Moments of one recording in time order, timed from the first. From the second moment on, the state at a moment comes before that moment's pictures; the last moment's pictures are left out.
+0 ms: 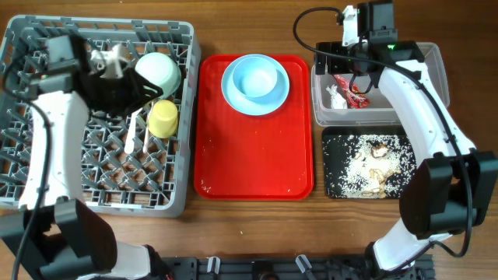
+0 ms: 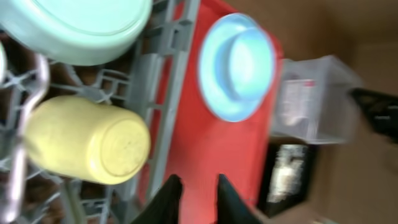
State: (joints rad) left arm 0.19 1.64 1.41 -1.01 0.62 -0.20; right arm 0.12 1.84 1.54 -0.67 -0.10 0.05
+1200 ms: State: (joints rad) left arm 0.04 1.53 1.39 -1.04 0.09 -0.43; right arm 0.12 1.84 1.54 -0.67 -0.10 0.05
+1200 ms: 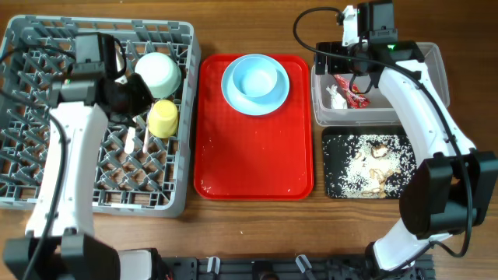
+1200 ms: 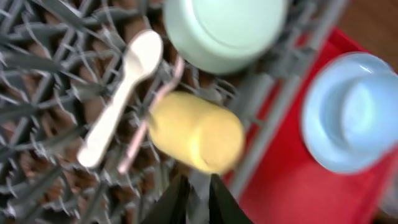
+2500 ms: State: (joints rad) left arm -0.45 1.92 1.36 -0.50 0.04 -0.55; right arm 0.12 1.84 1.54 -0.67 -0.10 0.05
